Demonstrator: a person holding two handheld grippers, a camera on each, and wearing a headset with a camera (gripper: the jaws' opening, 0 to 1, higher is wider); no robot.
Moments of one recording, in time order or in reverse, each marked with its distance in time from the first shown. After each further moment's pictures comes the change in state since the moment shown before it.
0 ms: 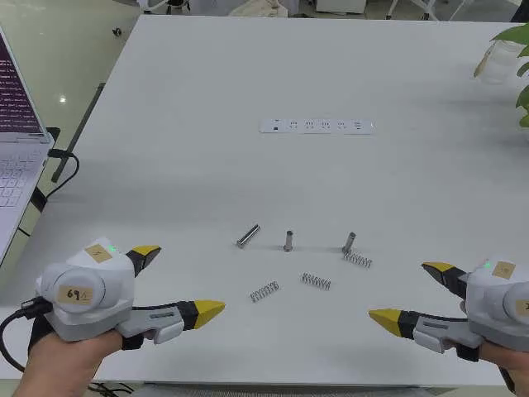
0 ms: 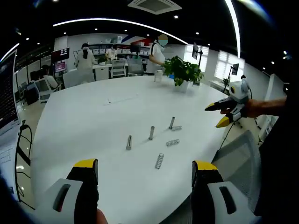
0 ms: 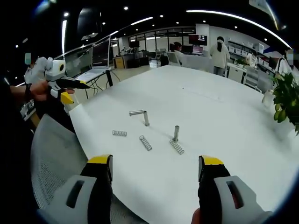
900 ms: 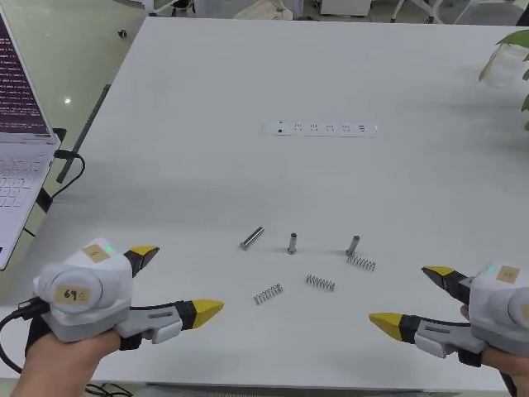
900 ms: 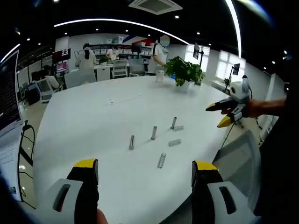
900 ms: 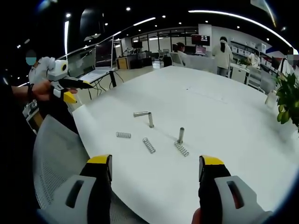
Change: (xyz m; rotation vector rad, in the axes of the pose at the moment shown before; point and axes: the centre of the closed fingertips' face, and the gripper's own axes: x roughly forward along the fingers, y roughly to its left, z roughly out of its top) left arm -0.002 0.003 -0.001 0.002 -0.002 0.010; right arm 0.000 0.001 -0.001 0.004 -0.007 0.006
